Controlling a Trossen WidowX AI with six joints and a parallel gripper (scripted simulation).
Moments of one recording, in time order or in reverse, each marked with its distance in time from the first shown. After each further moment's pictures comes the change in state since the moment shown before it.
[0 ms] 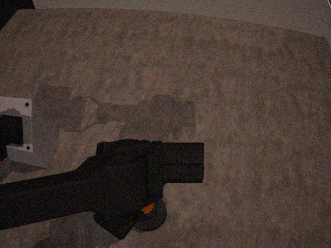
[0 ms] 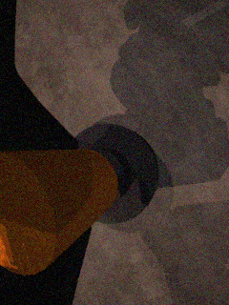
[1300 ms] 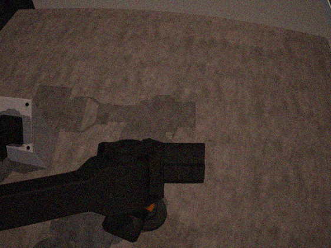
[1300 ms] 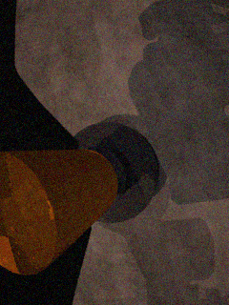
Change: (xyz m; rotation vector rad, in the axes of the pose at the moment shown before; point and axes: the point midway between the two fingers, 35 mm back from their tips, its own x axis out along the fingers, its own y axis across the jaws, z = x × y) arm 0.001 -0.001 -0.001 -0.222 -0.001 0.000
